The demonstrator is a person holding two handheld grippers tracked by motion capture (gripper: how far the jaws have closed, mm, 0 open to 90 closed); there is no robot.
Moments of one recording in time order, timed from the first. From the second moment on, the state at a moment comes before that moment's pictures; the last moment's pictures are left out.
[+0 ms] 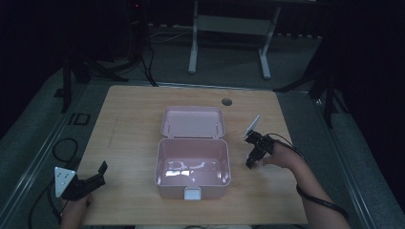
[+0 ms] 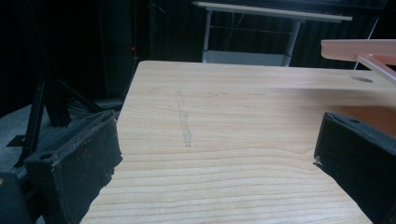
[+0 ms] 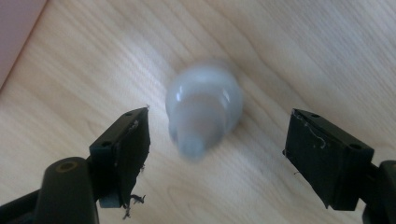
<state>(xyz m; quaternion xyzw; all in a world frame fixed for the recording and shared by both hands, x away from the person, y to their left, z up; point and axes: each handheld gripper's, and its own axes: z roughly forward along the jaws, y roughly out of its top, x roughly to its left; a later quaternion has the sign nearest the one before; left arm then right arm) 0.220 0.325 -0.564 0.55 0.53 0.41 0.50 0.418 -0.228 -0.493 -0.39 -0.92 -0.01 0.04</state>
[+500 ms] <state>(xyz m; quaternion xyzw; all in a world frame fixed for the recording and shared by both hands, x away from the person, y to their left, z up) 0.220 0.325 -0.564 0.55 0.53 0.40 0.50 0.423 -0.209 -0.512 -0.36 -0.93 0.02 0.06</state>
